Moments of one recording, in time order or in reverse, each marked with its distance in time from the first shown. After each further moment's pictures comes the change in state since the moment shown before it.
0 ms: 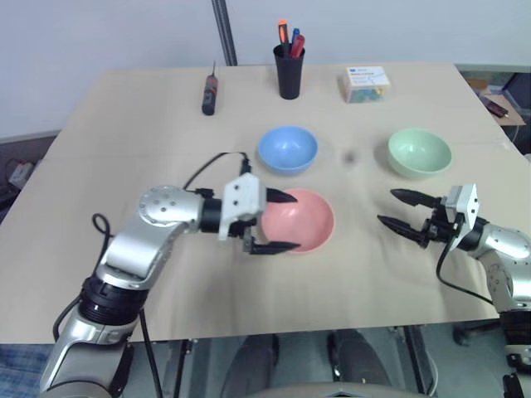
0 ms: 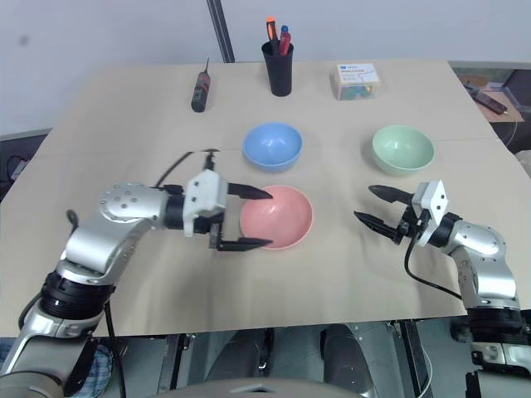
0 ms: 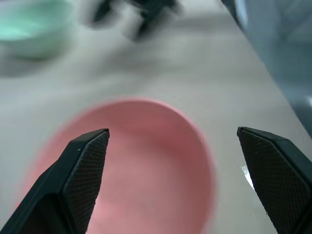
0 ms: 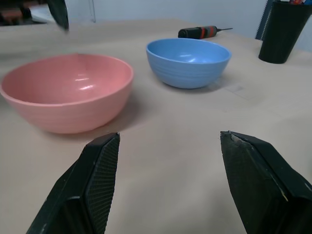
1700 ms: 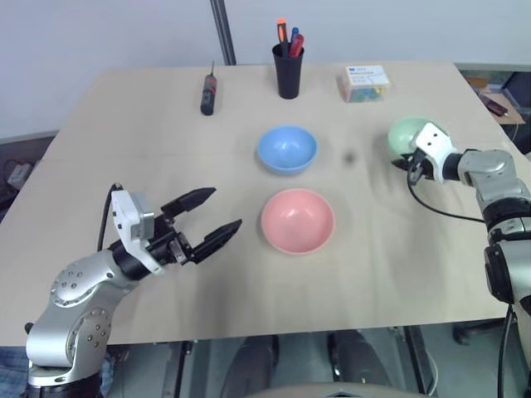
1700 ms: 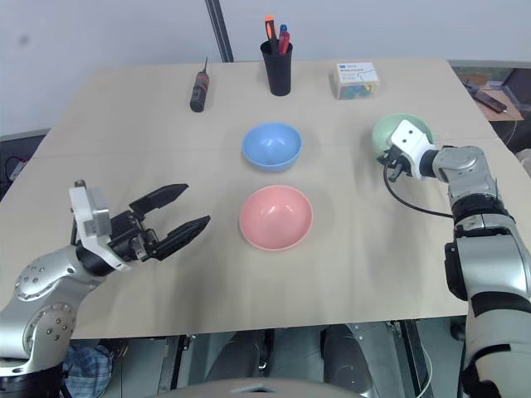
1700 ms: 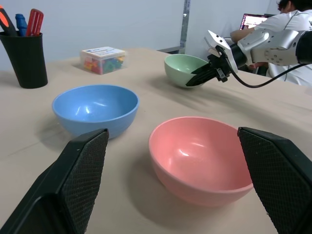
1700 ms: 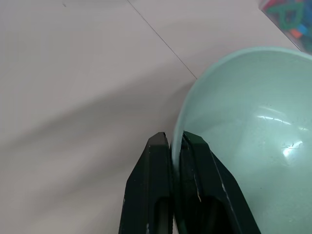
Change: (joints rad) left arm 0.486 -0.113 0.414 -0.158 -0.305 -0.069 0.249; right arm -0.778 -0.025 0.219 0.987 -0.518 -0.251 -0.082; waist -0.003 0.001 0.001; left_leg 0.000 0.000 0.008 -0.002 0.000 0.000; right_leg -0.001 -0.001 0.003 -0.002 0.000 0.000
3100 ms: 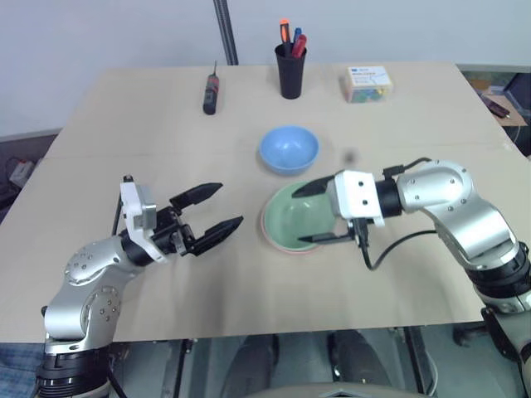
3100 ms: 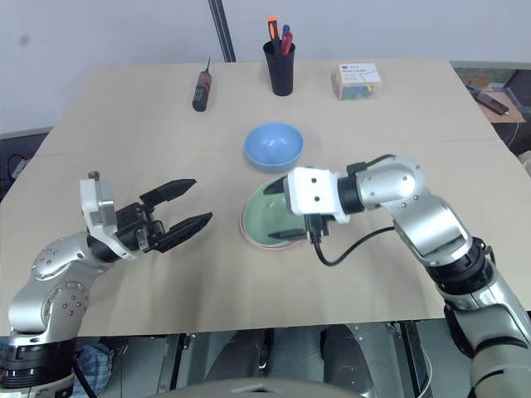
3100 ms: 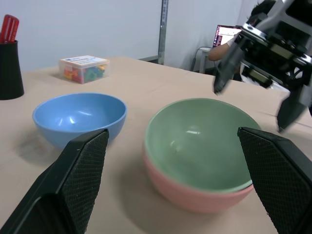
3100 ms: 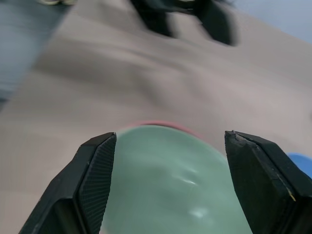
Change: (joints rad) left arm -0.132 -0.002 -0.053 0.193 0.000 -0.076 -0.086; right arm 0.192 0.035 0.265 -1.353 0.224 0.660 0.048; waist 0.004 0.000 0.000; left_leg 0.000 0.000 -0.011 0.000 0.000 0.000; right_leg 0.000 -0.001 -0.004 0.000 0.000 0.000
